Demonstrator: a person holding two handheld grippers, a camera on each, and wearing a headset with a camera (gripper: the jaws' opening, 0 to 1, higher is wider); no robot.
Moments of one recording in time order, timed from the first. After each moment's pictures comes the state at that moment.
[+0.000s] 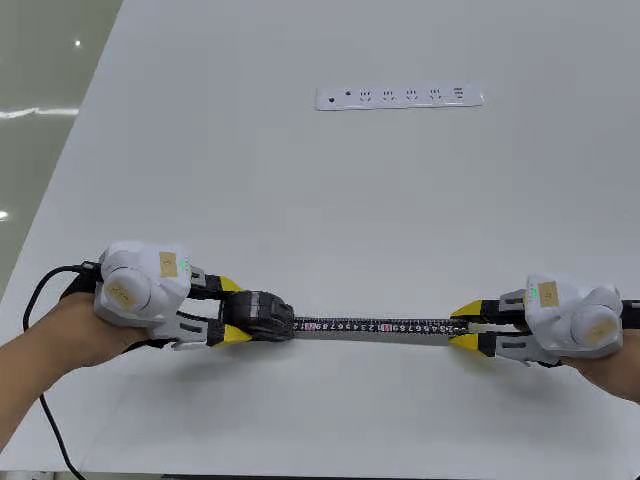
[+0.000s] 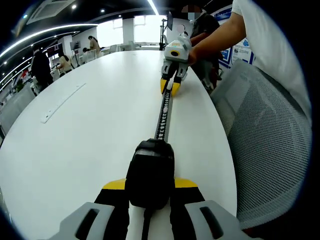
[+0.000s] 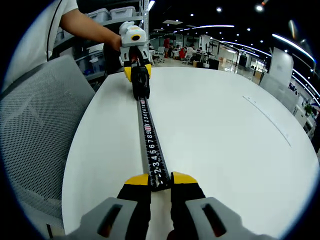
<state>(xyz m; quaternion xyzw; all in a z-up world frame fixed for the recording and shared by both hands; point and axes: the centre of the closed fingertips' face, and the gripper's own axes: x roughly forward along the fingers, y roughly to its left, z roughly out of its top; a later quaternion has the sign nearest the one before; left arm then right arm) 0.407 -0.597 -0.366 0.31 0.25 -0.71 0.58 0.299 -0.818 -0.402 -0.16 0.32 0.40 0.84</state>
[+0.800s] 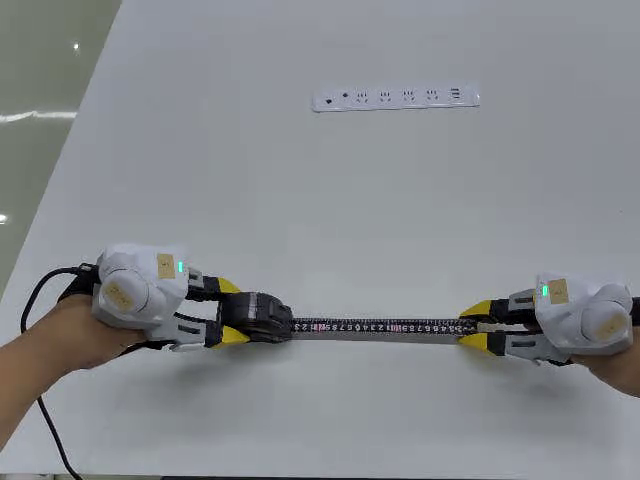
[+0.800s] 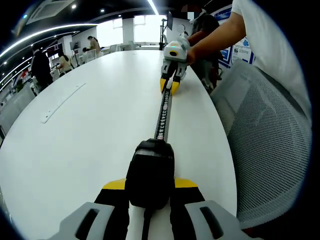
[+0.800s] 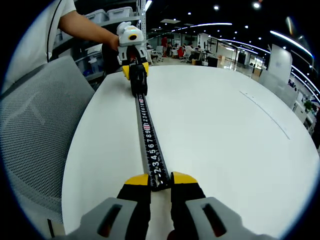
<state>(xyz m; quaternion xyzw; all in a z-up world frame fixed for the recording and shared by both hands) 0.408 -0.597 -0.367 0.31 0.25 -0.71 0.58 0.296 -0.828 -0.404 -0.16 0.33 0.40 0.84</state>
